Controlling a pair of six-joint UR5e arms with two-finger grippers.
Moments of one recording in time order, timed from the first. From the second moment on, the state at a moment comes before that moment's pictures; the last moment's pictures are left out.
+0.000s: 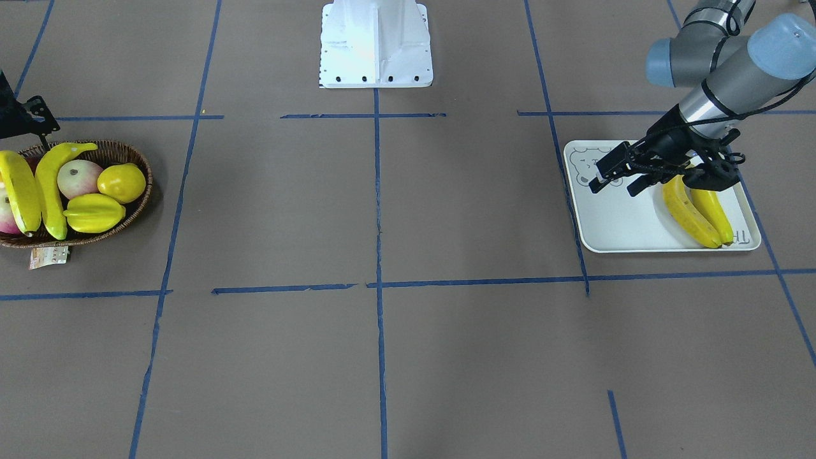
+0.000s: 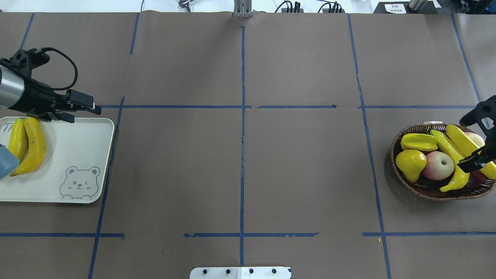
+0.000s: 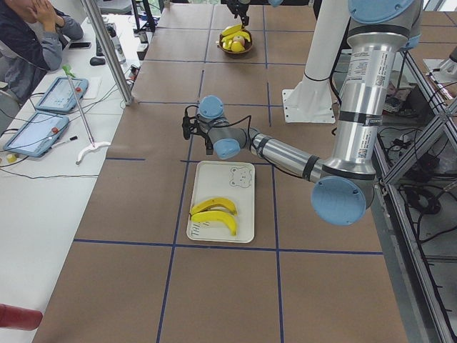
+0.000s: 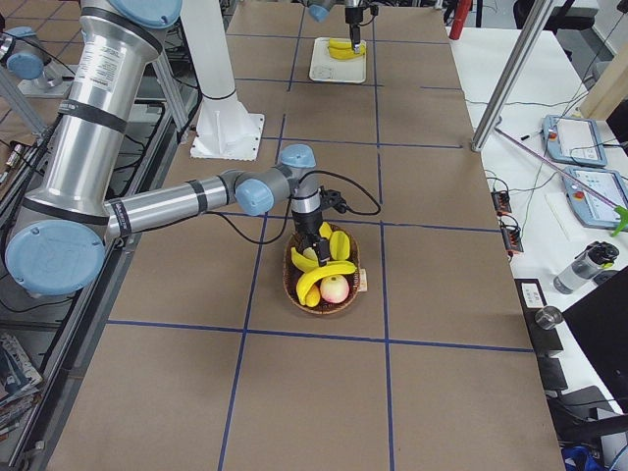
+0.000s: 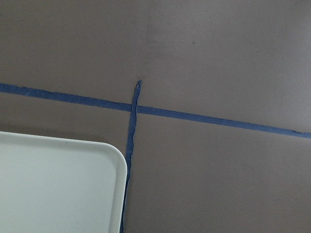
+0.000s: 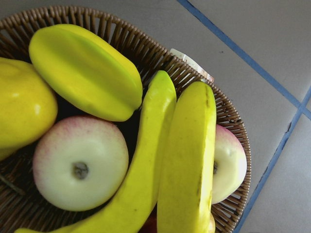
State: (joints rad) left arm -0.97 -1.68 -1.77 -2.26 -2.29 -1.20; right arm 0.87 -1.90 2.09 -1.32 1.82 0.23
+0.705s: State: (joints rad) left arm -0.96 -1.68 -1.77 -2.26 -2.29 -1.20; right arm 0.87 -1.92 2.03 -1.30 1.80 0.14
